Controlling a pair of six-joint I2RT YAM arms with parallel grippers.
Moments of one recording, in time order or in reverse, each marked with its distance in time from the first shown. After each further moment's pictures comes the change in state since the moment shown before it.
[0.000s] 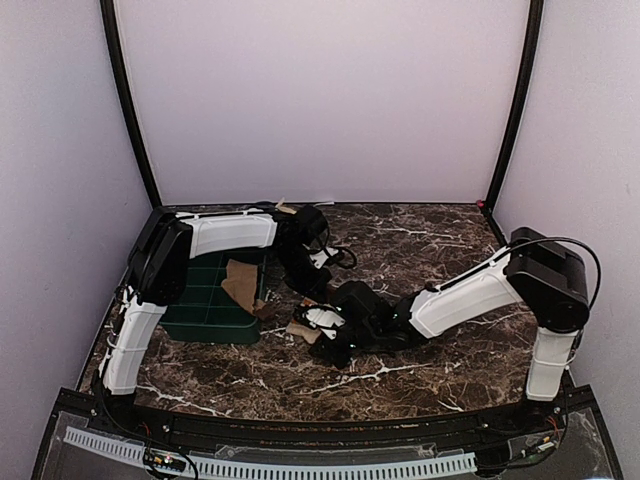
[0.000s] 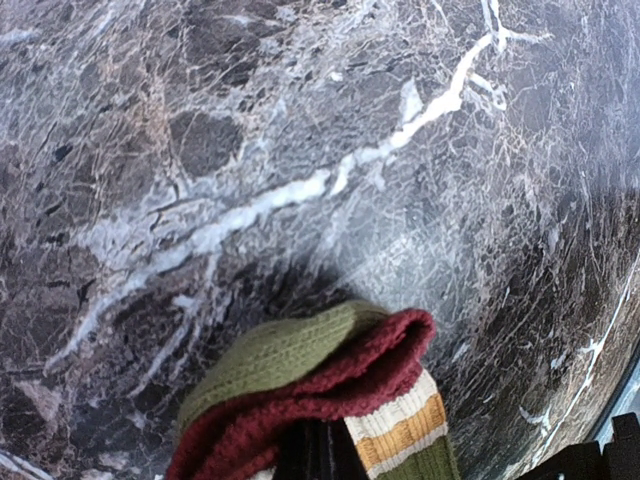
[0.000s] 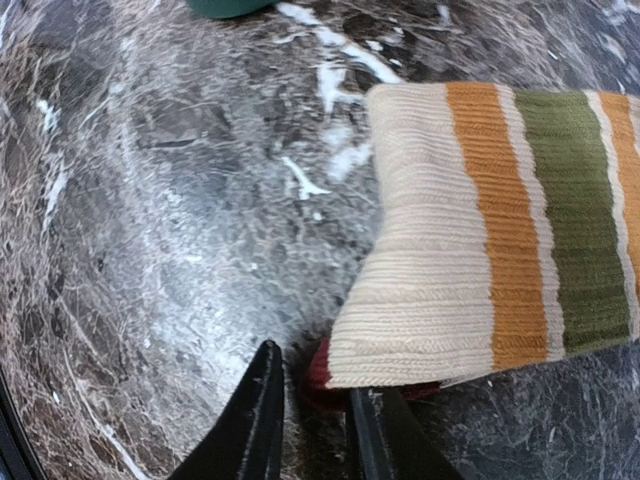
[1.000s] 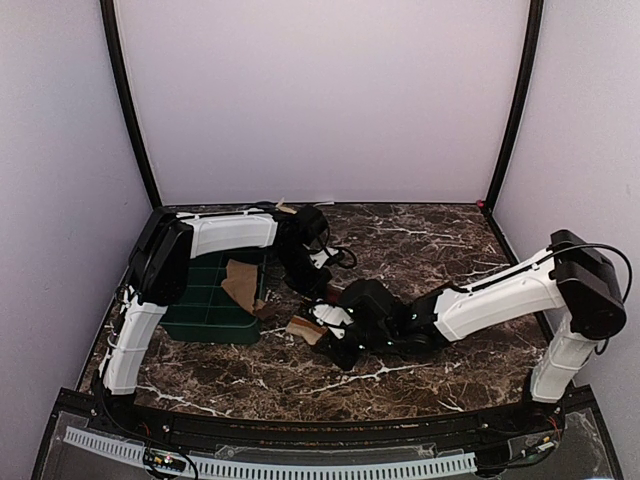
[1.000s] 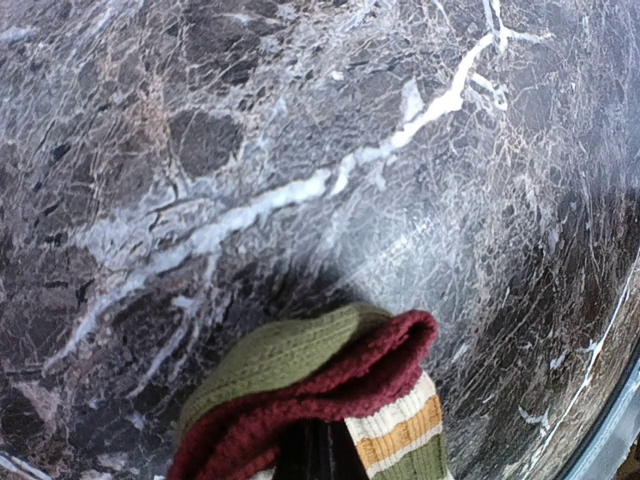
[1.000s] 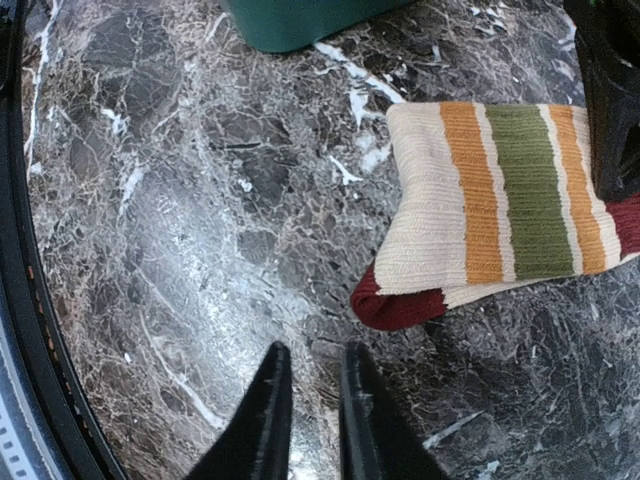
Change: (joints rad) left arm 0.000 0.006 0.009 -0.010 0.003 -0.002; right arm 0.068 -0.173 -0.059 -0.081 0.096 0.060
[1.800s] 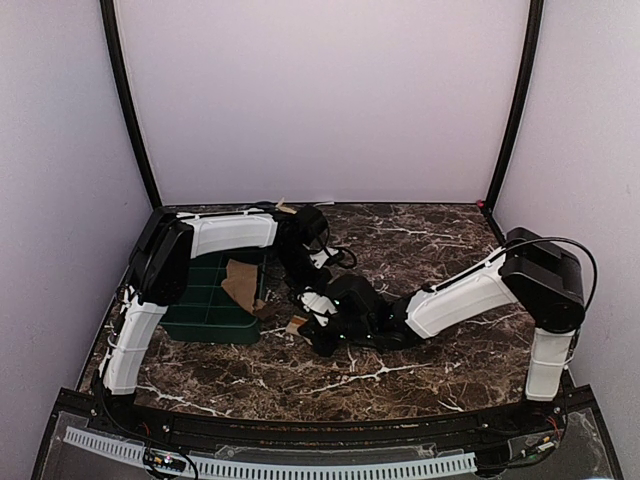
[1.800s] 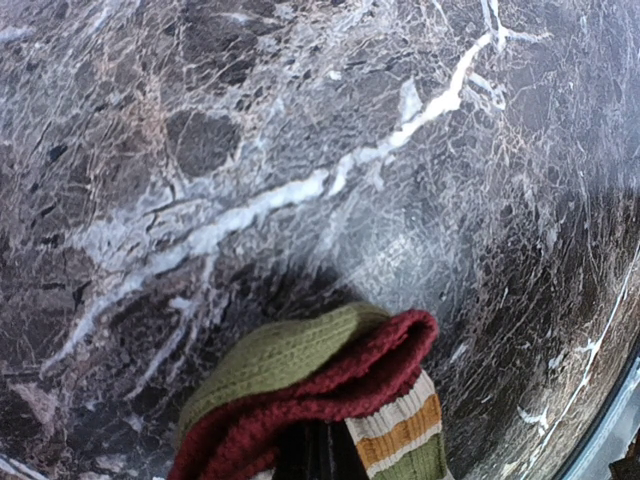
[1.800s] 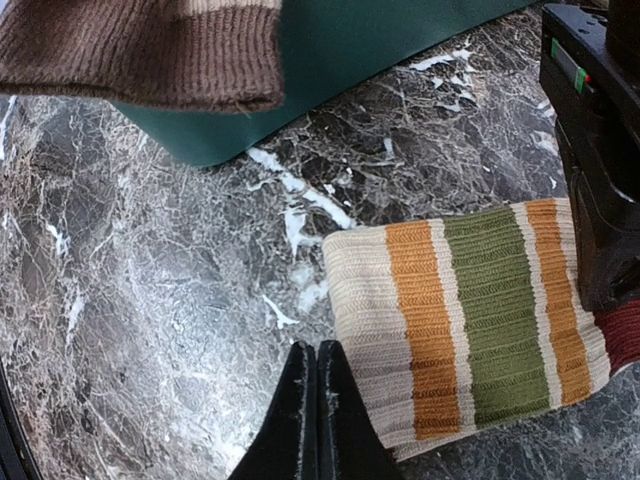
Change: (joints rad) left arm 0.000 0.003 0.002 -0.001 0.019 0.001; right arm -0.062 0.190 0.081 0.250 -0.003 0.007
